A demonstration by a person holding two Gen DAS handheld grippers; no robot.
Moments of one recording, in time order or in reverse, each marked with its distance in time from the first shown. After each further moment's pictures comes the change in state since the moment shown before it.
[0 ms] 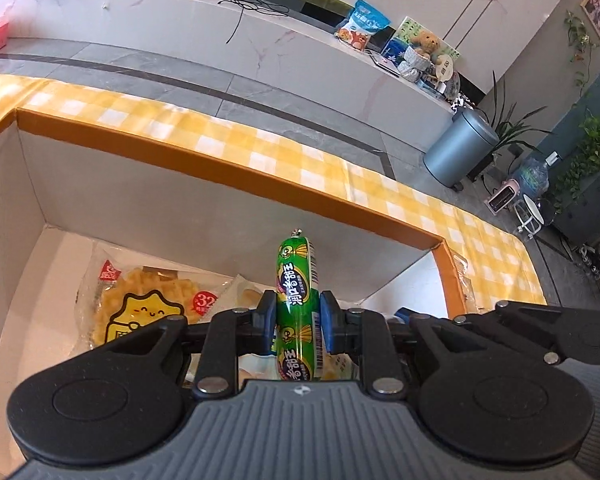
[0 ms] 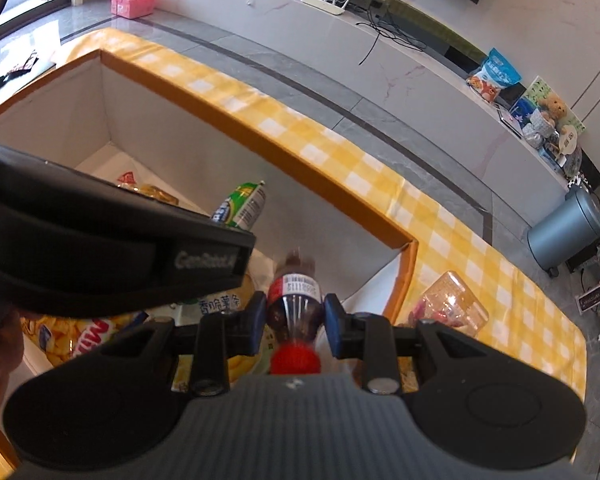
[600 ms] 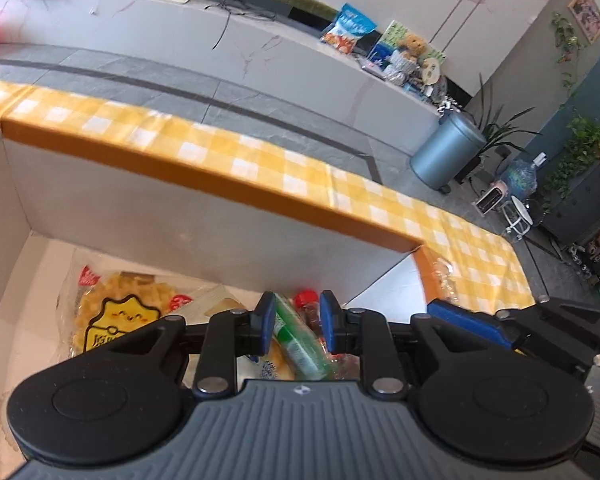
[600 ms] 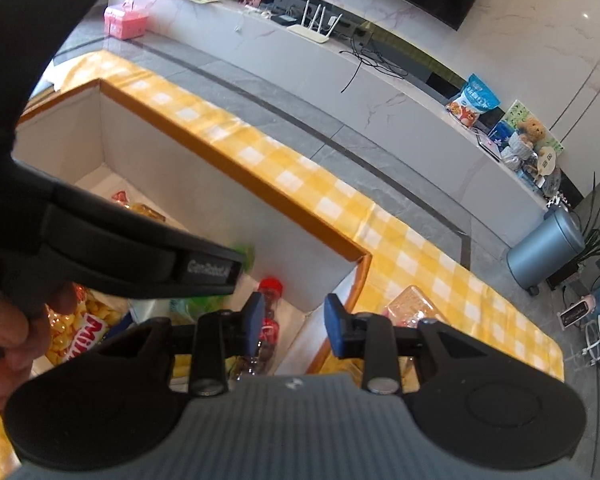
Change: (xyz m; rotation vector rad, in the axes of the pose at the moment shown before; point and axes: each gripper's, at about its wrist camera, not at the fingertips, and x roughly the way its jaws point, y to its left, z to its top) left arm -0.003 -0.007 0.003 0.017 -0.023 -0.039; right arm -0.033 -0.007 -0.011 0.007 -0.094 -0.048
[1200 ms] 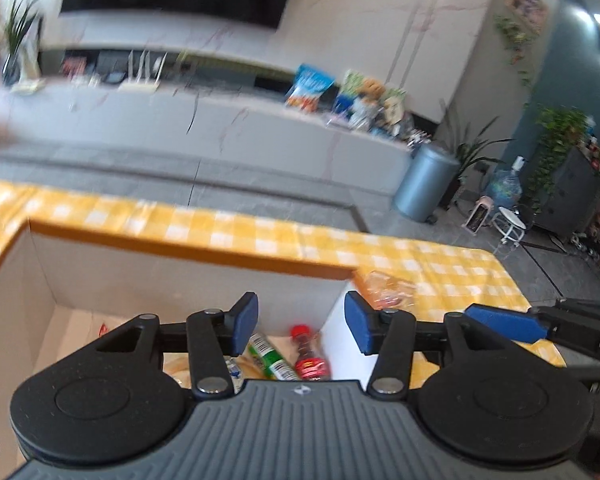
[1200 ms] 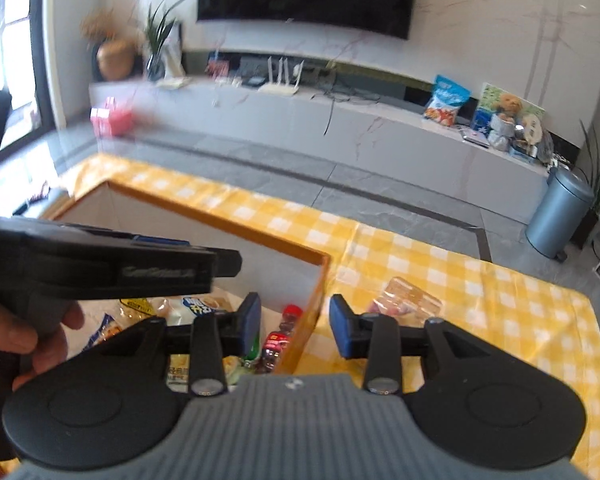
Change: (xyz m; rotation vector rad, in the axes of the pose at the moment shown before) left arm -0.061 -0.050 -0.023 0.209 -0.223 0.014; right arm -0.067 -0.050 -0.041 0.275 -0.188 0.085
